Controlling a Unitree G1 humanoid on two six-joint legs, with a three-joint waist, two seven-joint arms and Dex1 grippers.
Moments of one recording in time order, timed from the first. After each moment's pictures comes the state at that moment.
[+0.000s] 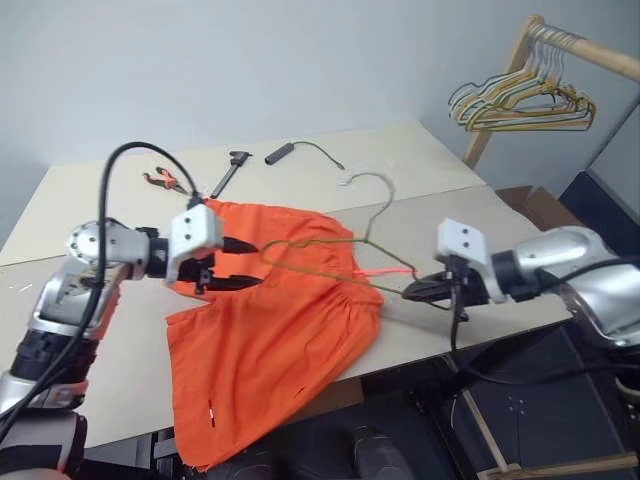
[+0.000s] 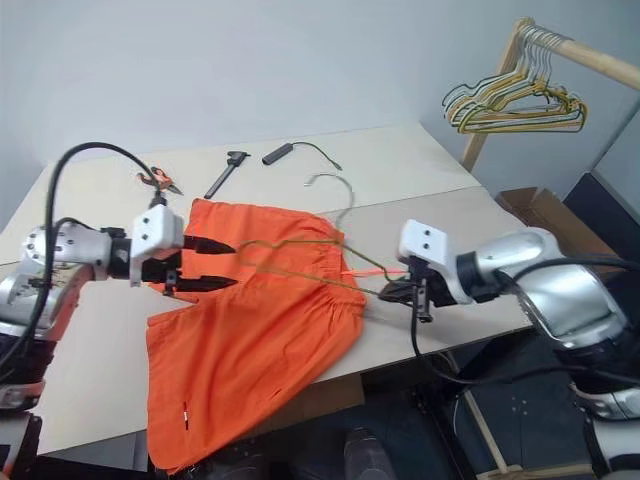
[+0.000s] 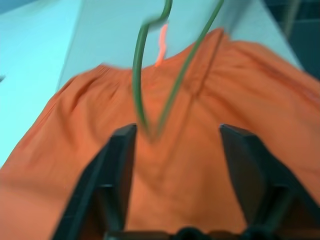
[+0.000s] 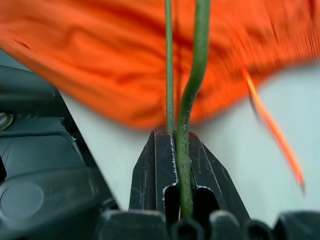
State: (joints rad) left arm -0.51 0.90 -0.01 0.05 -0.31 0.28 -1.26; right arm -0.48 -1.03 0.17 -0.28 0.42 0.81 1.15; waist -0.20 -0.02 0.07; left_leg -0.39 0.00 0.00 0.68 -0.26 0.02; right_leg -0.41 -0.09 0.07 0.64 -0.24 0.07
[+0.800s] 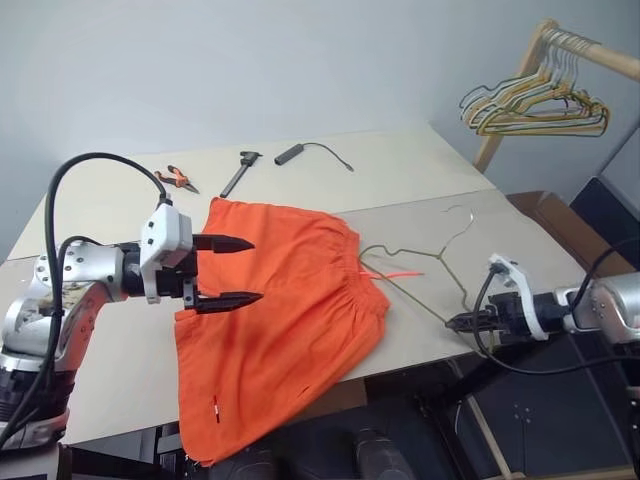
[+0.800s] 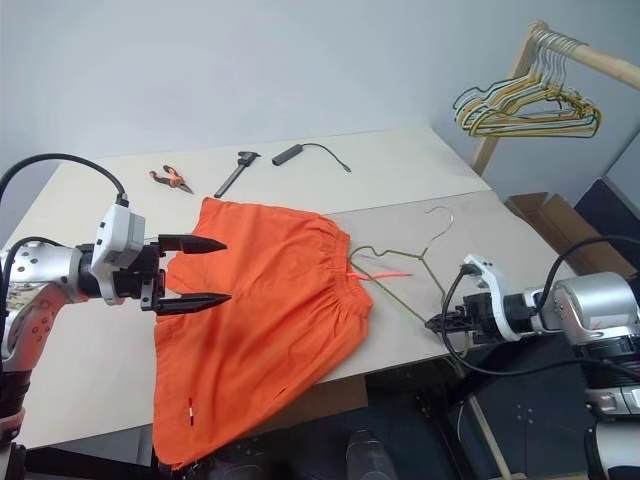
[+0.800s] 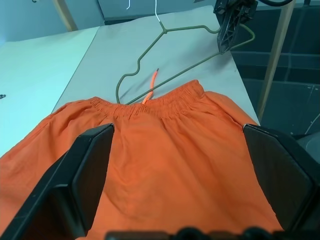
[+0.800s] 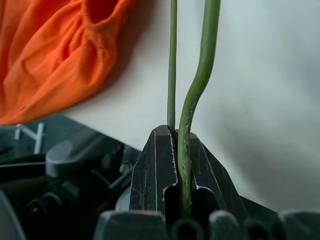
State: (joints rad) left arm -0.33 0.89 0.13 -0.24 -0.55 0.44 -1.24; right arm -0.50 -0.96 0.11 0.11 0.61 1.35 1.11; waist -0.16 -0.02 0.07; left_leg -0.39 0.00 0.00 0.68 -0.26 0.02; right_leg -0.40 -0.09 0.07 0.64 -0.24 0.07
